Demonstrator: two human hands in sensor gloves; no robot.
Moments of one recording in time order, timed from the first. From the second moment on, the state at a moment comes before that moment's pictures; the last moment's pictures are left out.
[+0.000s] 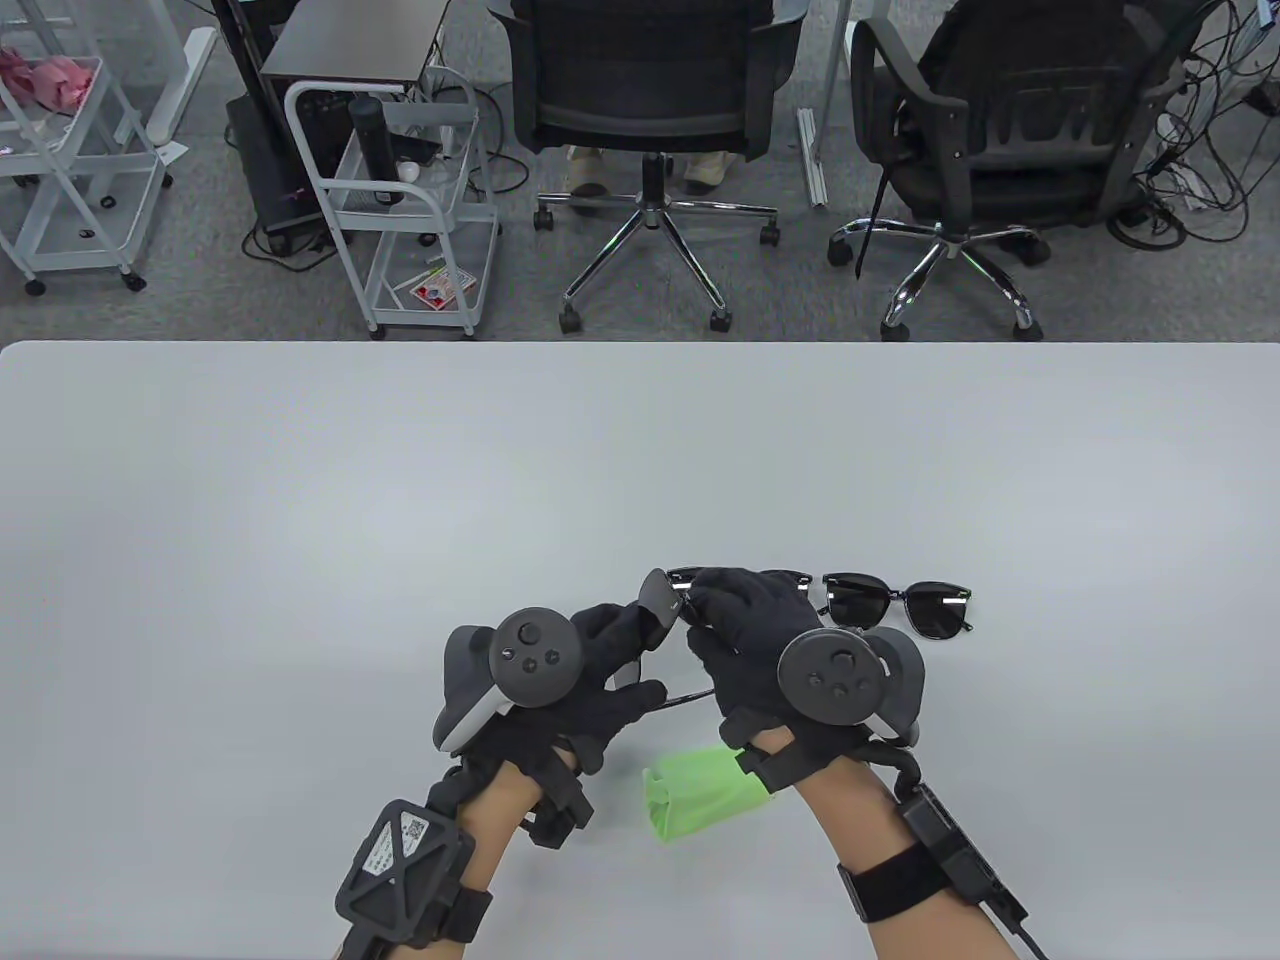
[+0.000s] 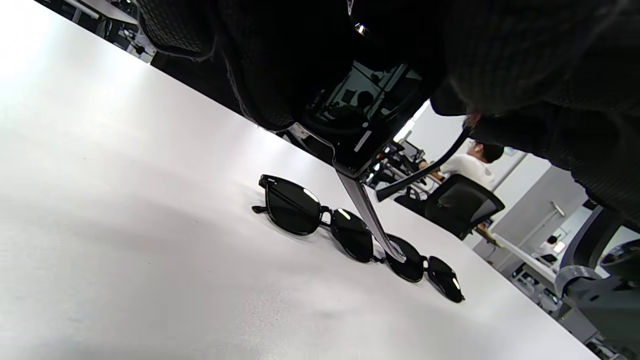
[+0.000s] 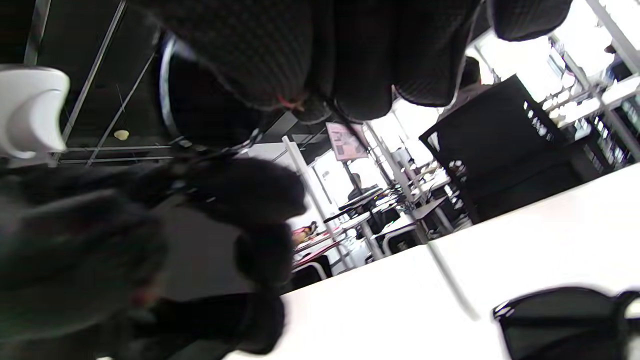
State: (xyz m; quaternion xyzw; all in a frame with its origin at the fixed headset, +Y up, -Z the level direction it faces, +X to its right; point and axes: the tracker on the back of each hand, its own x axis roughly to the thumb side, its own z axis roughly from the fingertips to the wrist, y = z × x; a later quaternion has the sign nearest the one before) left_hand -0.131 -0.683 -0.279 -0.08 -0.16 0.26 0.95; right_hand 0.104 -0.653 -0.271 0.20 -0.18 0.92 0.30
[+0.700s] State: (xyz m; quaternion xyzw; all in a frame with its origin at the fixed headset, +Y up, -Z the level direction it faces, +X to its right) left_hand -0.162 -0.697 -0.293 -0.15 -0.11 0.42 0.89; right_hand 0.081 -0.626 -0.242 0.32 -0.29 0.89 0.12
